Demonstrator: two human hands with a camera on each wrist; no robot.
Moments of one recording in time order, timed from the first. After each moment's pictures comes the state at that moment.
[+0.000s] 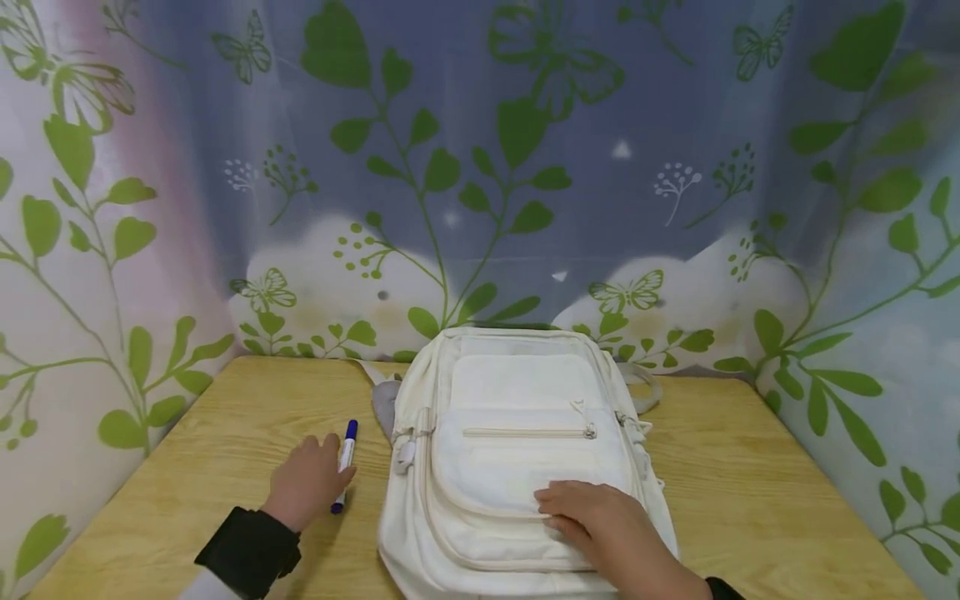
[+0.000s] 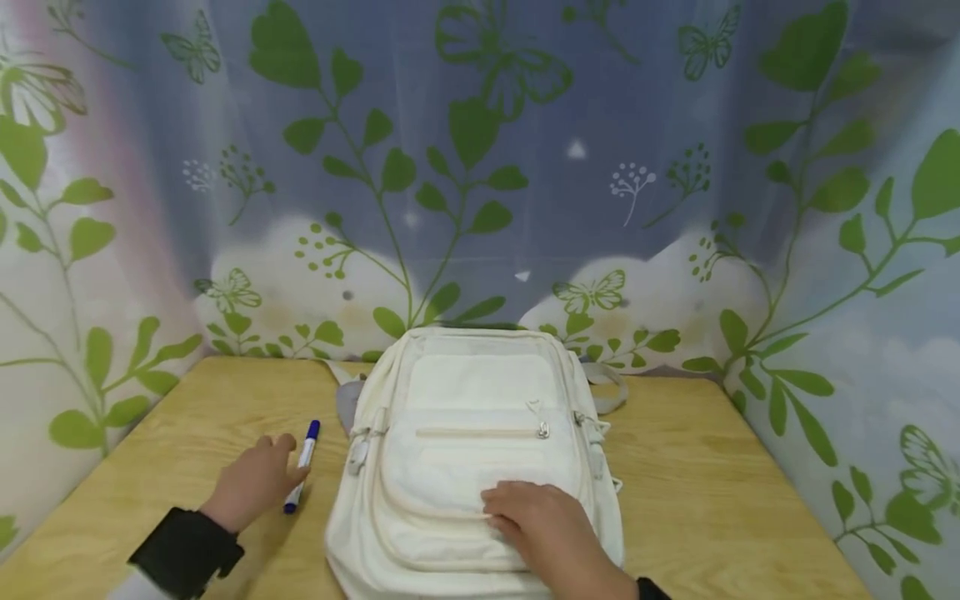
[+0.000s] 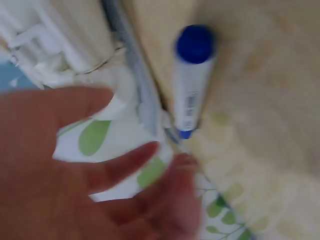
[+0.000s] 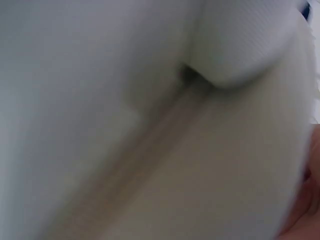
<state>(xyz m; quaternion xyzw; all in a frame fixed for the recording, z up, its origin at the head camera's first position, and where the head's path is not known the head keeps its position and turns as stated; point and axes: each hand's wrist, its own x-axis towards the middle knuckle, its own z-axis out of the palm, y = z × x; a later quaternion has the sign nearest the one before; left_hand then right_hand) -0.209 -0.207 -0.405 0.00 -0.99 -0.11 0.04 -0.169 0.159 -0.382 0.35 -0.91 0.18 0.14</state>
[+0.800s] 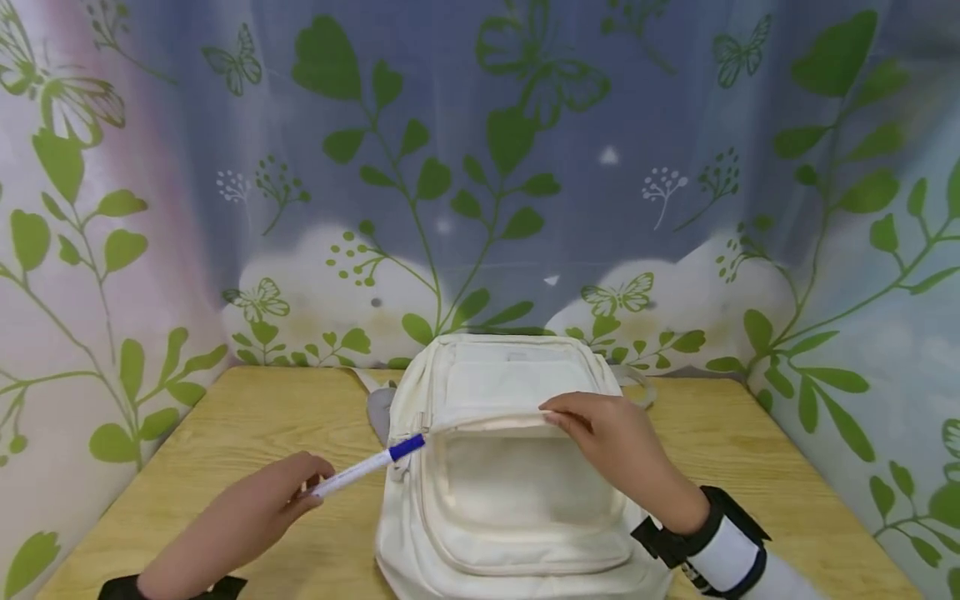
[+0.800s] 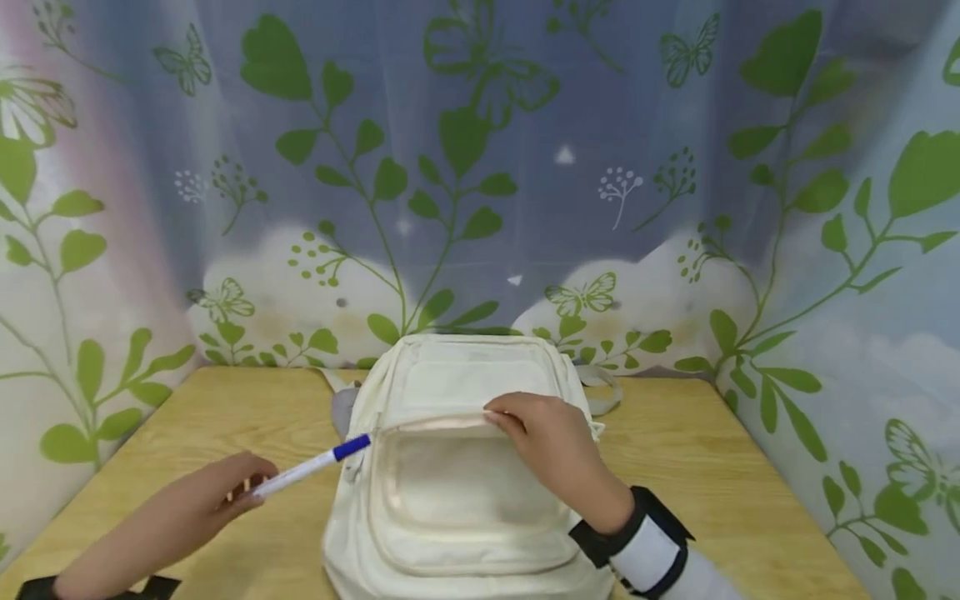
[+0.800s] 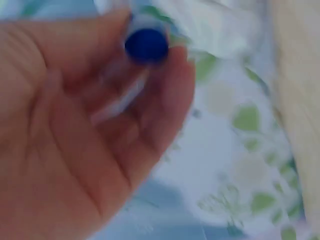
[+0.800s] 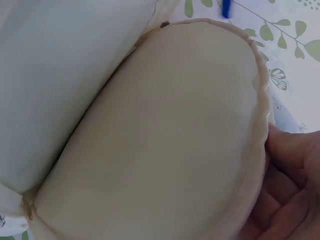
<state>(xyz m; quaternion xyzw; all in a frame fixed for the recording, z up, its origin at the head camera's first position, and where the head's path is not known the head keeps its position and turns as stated) -0.163 -0.229 -0.354 -0.19 -0.97 -0.17 0.04 -0.211 0.150 -0.307 0.30 -0.90 0.22 0.24</state>
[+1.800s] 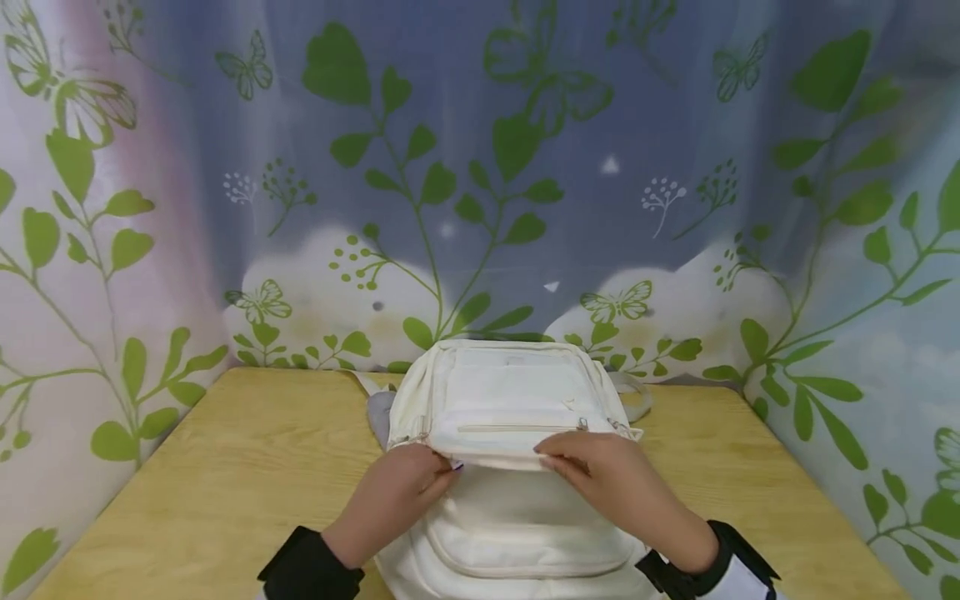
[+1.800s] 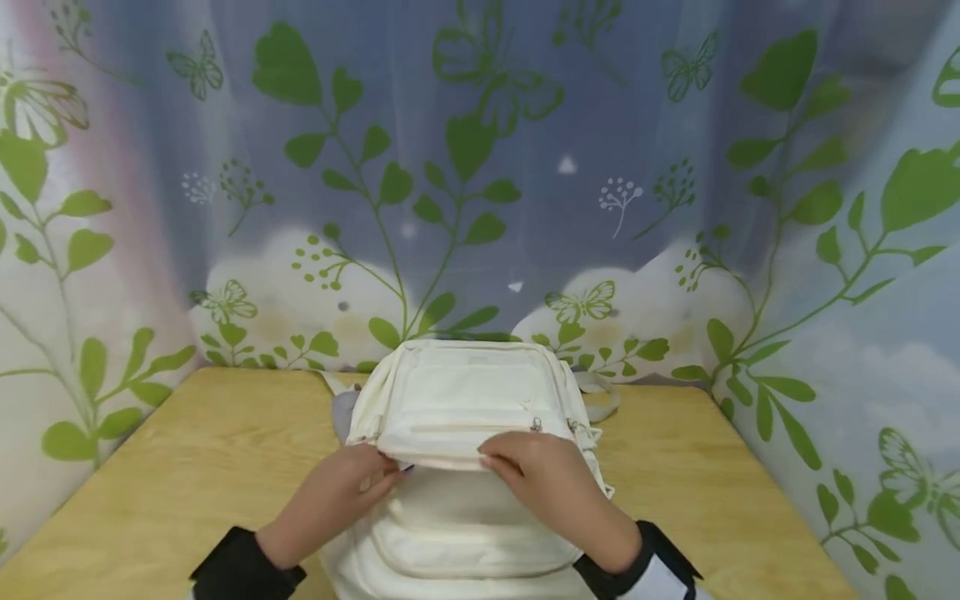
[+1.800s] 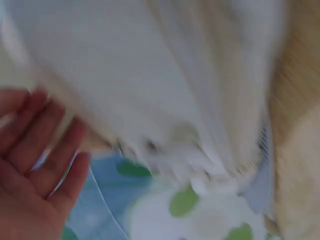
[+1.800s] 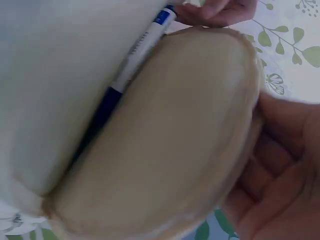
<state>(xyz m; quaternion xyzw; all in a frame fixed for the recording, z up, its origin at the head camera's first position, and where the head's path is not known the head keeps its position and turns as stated) -0.201 -0.117 -0.385 -0.27 -0.91 -0.21 0.23 -0.190 0.155 -0.321 0.36 -0.90 0.21 0.16</state>
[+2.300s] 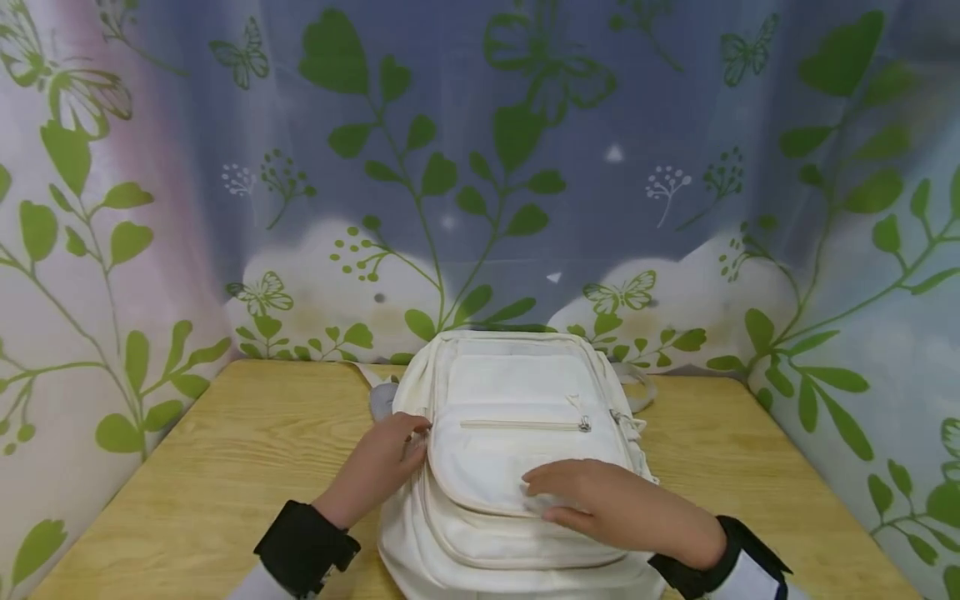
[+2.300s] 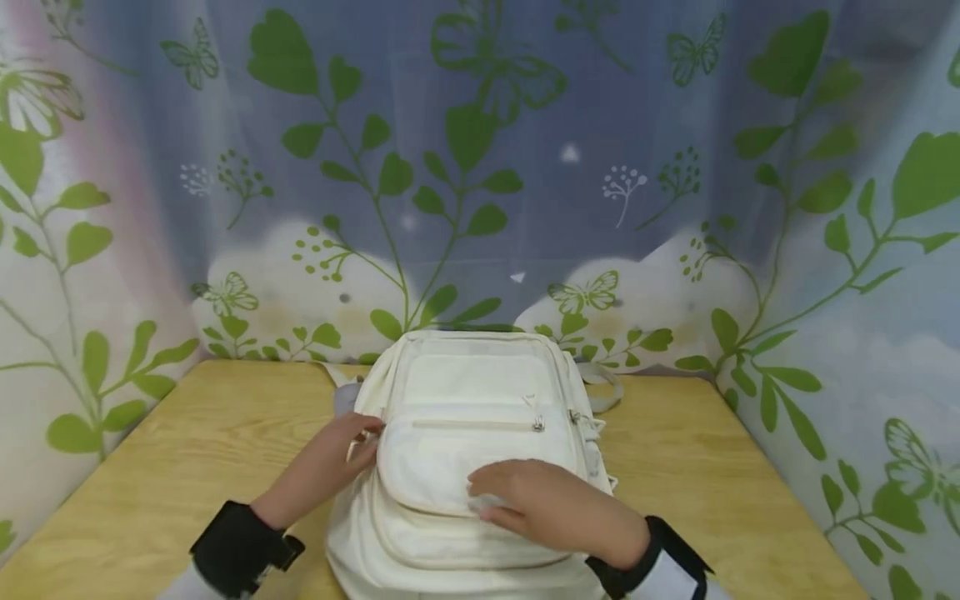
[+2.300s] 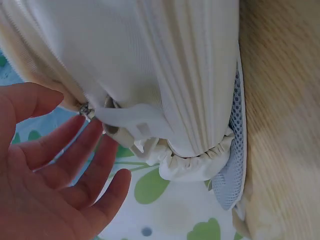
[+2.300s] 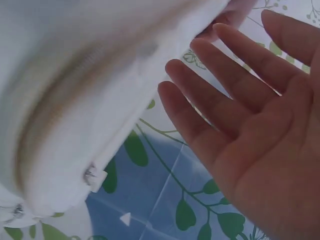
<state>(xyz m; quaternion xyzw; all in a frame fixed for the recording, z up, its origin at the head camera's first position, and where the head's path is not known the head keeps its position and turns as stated) -0.219 -0.139 -0.387 -0.17 -0.94 -0.28 0.12 -0.187 0.161 -0.326 0.45 -0.88 0.13 -0.09</state>
